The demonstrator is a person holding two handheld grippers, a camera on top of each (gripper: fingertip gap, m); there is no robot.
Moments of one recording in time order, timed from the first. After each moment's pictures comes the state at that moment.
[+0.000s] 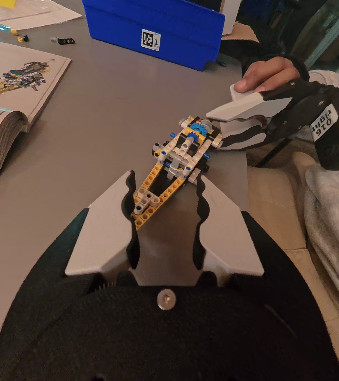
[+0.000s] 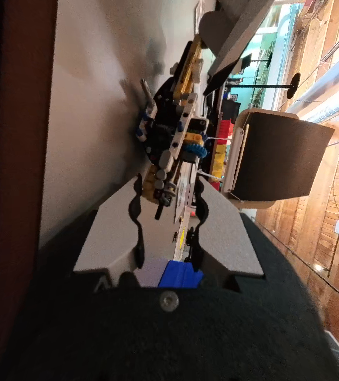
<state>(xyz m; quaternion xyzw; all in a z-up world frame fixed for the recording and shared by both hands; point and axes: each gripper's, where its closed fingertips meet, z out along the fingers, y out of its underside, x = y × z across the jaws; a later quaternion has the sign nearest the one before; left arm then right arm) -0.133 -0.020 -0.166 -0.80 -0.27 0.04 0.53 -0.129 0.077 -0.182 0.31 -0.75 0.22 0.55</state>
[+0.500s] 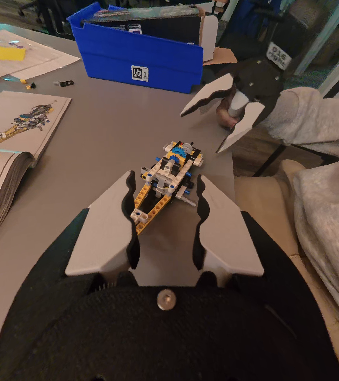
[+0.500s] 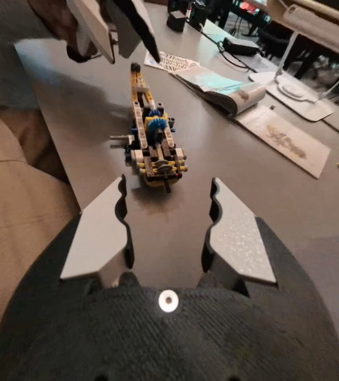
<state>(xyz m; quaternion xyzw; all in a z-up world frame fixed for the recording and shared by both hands) -0.125 -0.008 -0.134 -0.80 -0.23 0.07 0.56 -0.136 0.113 -0.172 -0.06 -0.84 0.51 0.17</state>
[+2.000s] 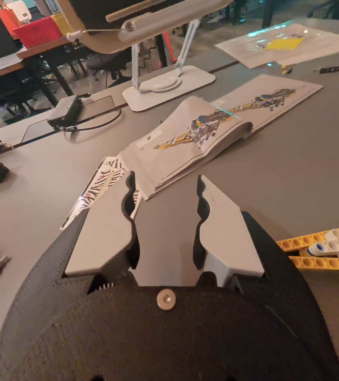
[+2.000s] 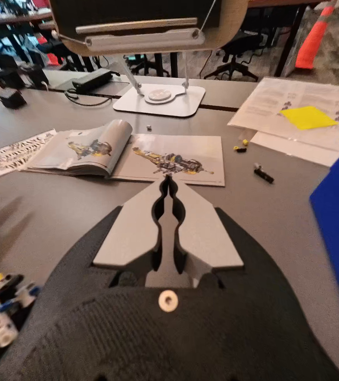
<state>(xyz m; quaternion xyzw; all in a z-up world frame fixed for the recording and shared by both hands) -0.220 -0.154 -0.156 -0.63 -0.51 0.45 0.36 -0.330 0.091 -0.134 -0.38 -0.72 0.54 0.22</state>
